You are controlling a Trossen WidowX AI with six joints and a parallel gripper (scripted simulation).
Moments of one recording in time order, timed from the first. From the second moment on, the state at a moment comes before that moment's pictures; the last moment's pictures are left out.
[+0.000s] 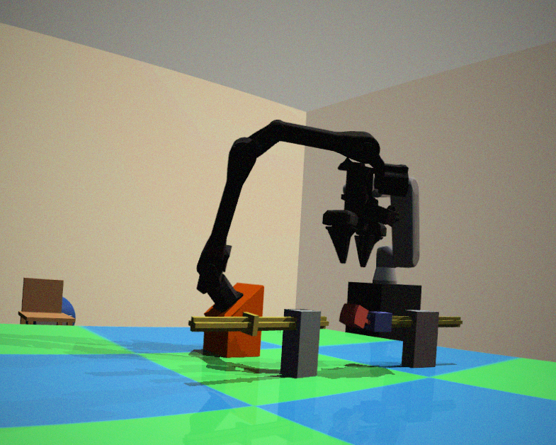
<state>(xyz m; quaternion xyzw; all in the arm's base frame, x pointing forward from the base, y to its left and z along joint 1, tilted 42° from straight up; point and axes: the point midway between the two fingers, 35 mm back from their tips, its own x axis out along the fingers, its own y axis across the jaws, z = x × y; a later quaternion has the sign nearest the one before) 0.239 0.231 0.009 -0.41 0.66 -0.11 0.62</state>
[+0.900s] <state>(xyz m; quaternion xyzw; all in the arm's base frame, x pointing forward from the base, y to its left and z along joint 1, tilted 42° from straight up) 0.256 0.173 0.046 -0.31 0.65 -0.19 0.67</state>
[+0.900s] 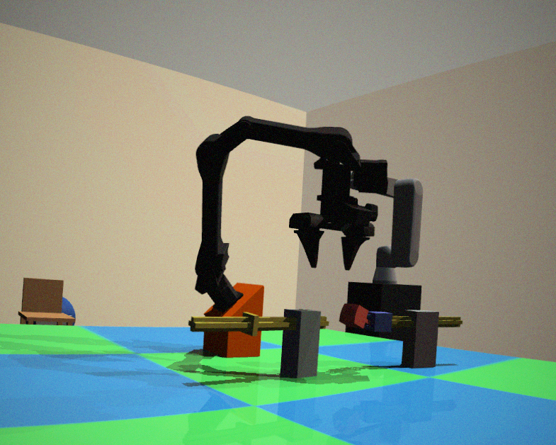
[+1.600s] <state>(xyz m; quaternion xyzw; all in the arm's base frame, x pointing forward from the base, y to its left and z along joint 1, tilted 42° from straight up) 0.255 0.168 0.038 -0.15 0.55 -0.37 0.73</state>
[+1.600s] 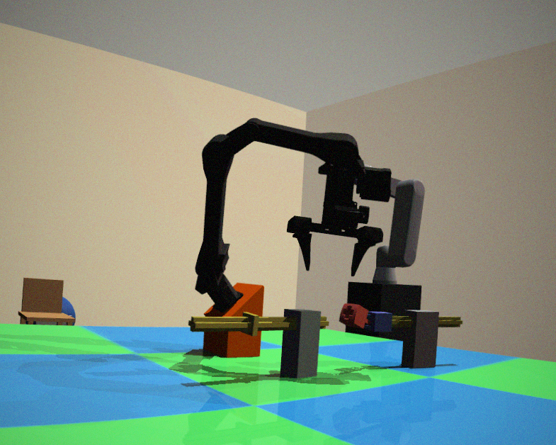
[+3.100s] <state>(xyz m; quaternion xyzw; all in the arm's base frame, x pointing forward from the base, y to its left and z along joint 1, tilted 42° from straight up) 0.260 0.148 0.006 0.17 0.28 -0.59 0.74</state>
